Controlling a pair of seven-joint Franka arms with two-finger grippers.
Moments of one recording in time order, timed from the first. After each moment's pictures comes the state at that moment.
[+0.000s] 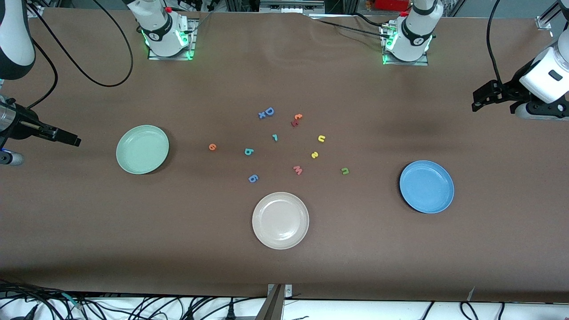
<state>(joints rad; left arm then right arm) -0.05 -0.06 0.03 -1.72 0.00 1.61 0.02 -0.60 0.21 0.56 -1.63 -0.13 1.71 0.24</state>
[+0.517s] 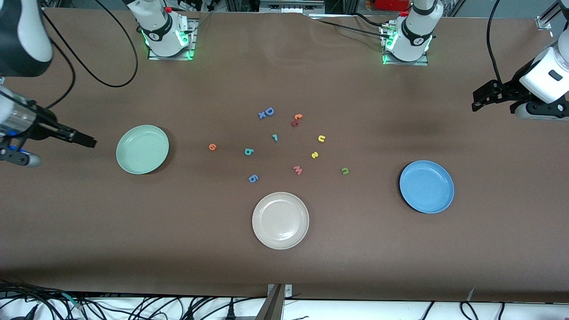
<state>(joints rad) -0.05 -0.06 0.03 -1.72 0.00 1.61 0.02 -0.59 0.22 0.68 -1.64 -0.12 1.71 0.45</state>
